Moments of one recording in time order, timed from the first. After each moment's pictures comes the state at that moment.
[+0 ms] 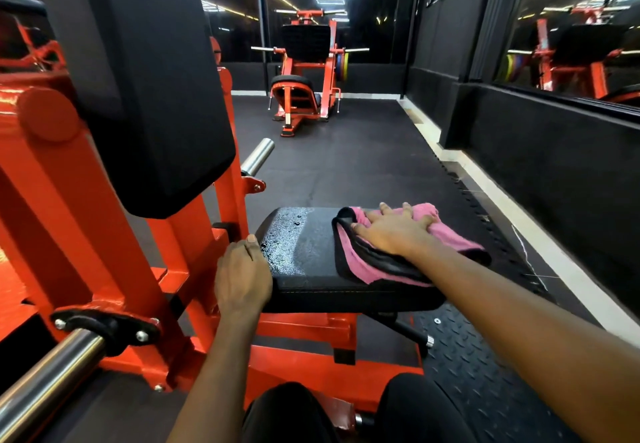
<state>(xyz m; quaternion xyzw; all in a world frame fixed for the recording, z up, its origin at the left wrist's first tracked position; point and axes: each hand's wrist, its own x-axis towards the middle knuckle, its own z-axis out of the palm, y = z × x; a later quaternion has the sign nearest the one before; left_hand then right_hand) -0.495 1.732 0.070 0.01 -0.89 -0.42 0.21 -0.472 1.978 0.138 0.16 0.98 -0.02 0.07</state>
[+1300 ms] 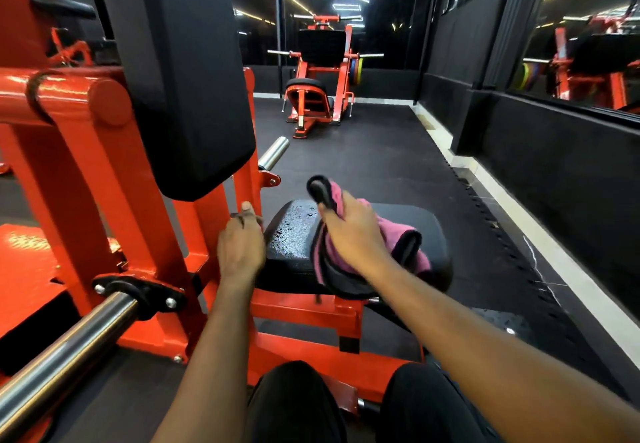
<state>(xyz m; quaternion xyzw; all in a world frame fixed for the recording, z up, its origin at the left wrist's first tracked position) -0.490 1.706 0.104 0.03 -0.82 -0.54 0.16 -0.424 1.876 0.142 0.04 0.89 -0.39 -0.24</state>
